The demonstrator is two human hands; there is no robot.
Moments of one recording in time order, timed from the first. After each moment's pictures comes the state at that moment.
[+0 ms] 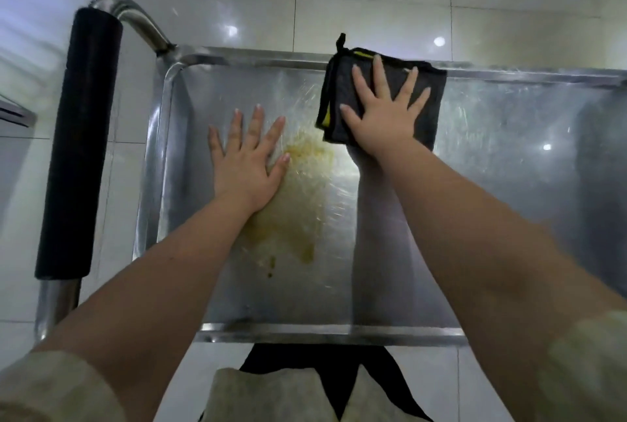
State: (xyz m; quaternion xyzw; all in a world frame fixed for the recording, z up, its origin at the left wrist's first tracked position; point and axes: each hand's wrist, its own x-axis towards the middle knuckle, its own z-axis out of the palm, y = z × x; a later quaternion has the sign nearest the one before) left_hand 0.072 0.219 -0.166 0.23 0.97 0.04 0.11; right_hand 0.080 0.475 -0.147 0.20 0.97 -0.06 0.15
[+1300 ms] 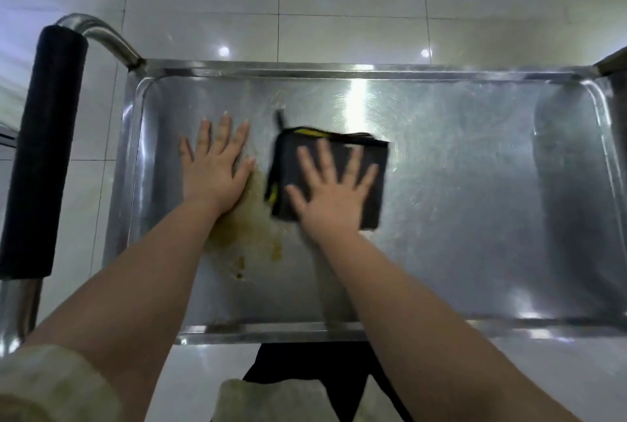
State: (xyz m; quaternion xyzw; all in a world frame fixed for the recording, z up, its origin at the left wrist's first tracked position) left_hand 0.072 0.220 -0.162 0.22 0.97 0.04 0.12; right_hand 0.201 0.401 -0.154 0.18 0.97 -0.08 0.12
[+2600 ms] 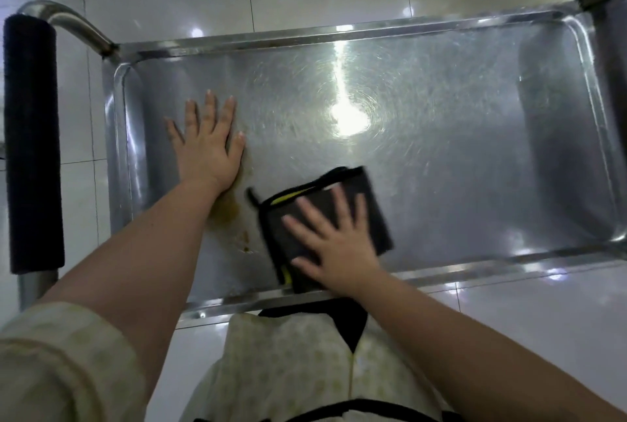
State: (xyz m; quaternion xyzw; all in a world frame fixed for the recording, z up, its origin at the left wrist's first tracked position) left_hand 0.071 0.223 -0.164 0.23 0.97 0.03 0.11; right_hand 0.326 0.376 -0.149 -0.01 0.99 -0.07 0.09
